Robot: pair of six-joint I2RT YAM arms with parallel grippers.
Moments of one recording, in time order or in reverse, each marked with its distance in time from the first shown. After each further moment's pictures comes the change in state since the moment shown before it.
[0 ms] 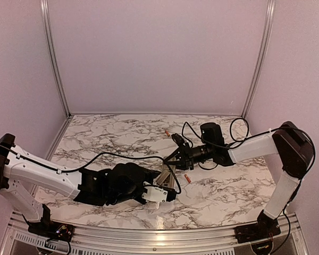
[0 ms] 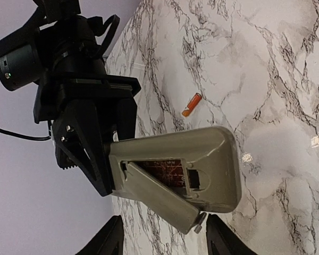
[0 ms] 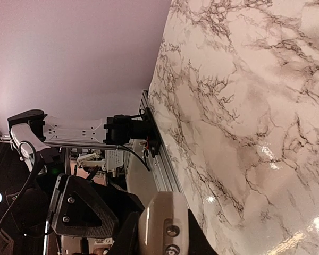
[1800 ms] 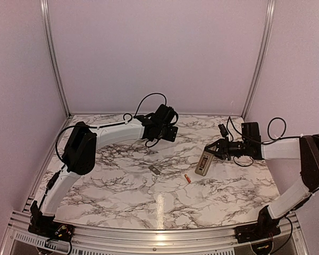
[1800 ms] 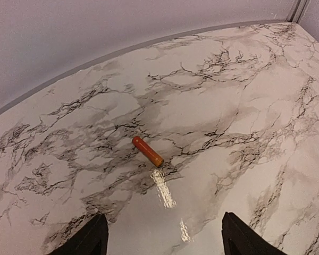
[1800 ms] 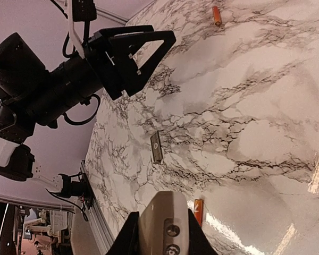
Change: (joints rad) left arm 0.494 0.964 1.354 -0.533 0.092 -1.236; right arm -0.479 -0.261 -0.170 -0.282 0.095 -0.412
